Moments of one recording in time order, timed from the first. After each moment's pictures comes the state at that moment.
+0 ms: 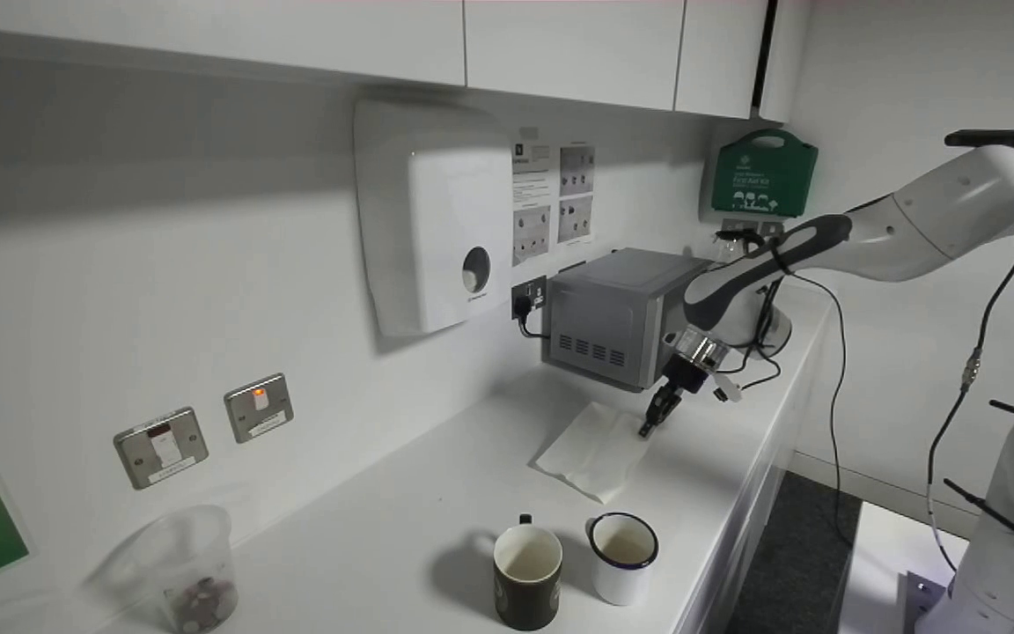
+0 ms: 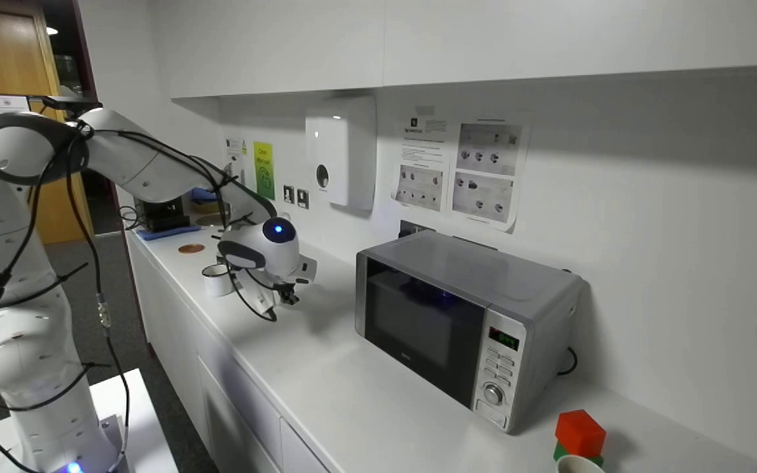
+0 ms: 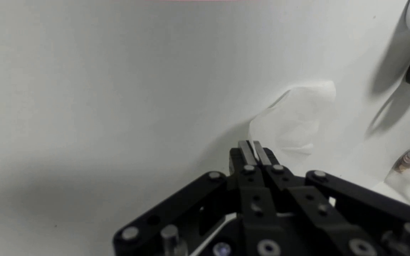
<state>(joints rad) -0.03 -0.06 -0.03 -2.46 0.93 2.45 -0.81</state>
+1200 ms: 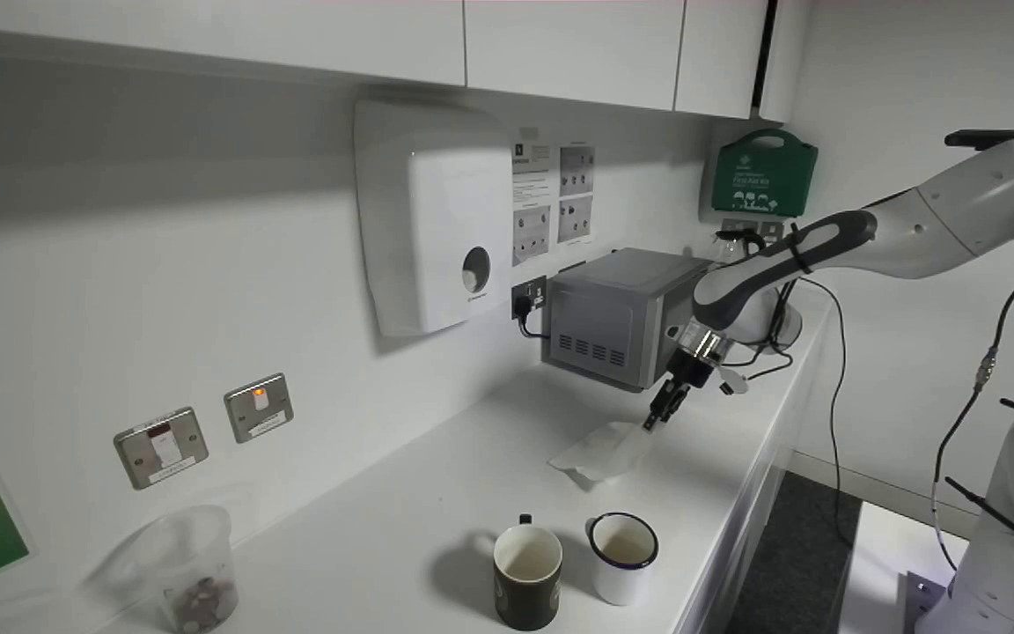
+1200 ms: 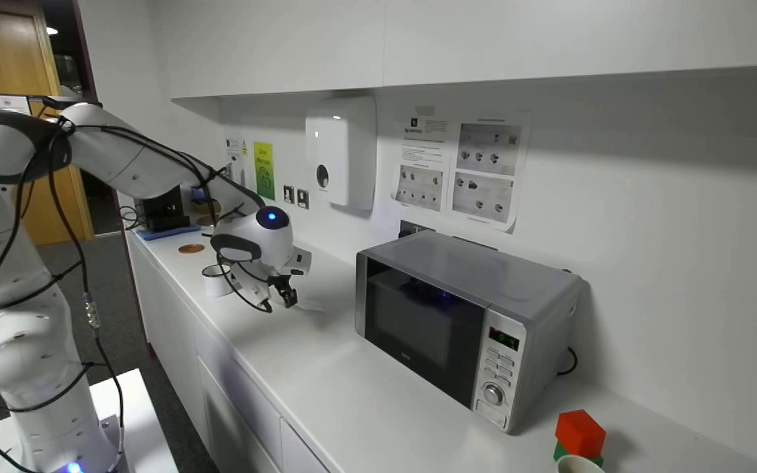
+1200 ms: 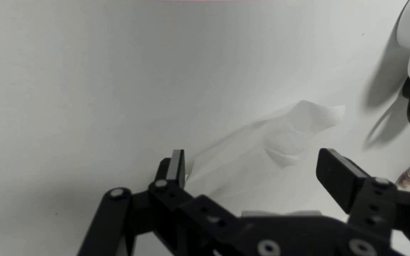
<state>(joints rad) -0.02 -0.13 -0.02 -2.48 0.81 2.45 -0.71</state>
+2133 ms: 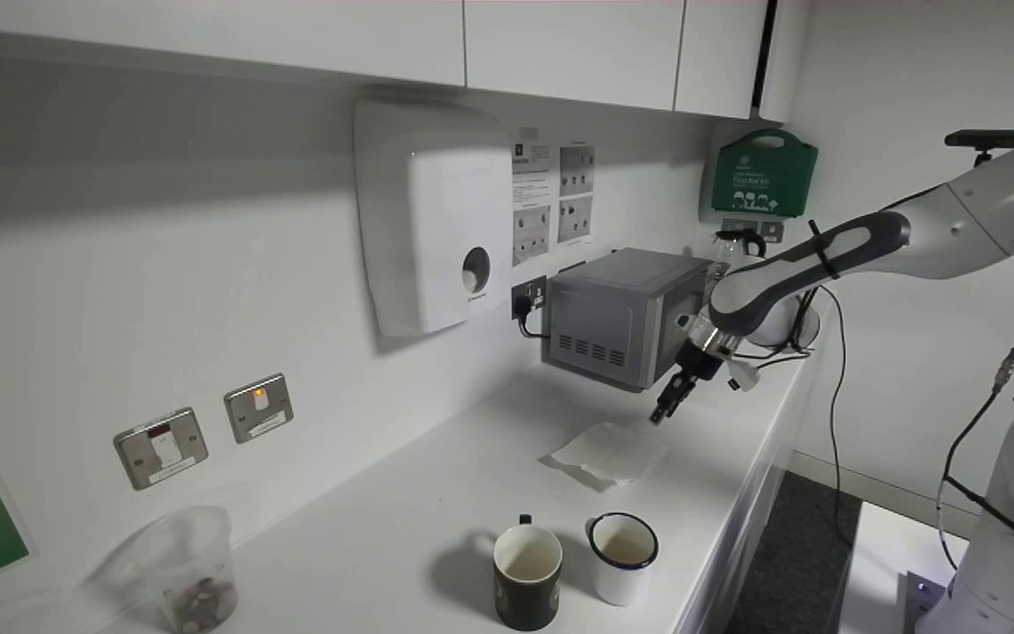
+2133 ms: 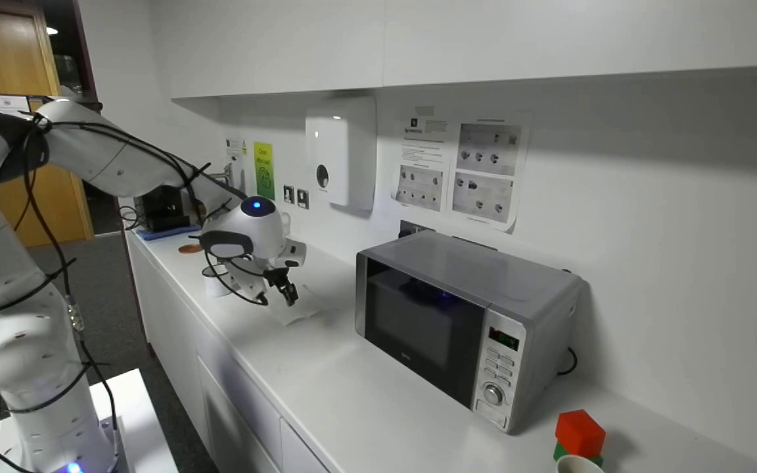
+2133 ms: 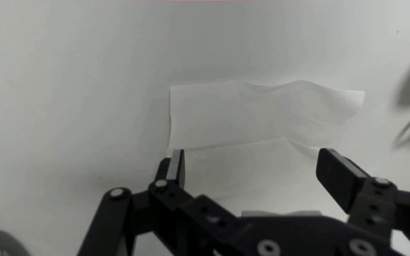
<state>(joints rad) 0.00 -0.22 -0.02 -2.55 0.67 2.56 -0.61</state>
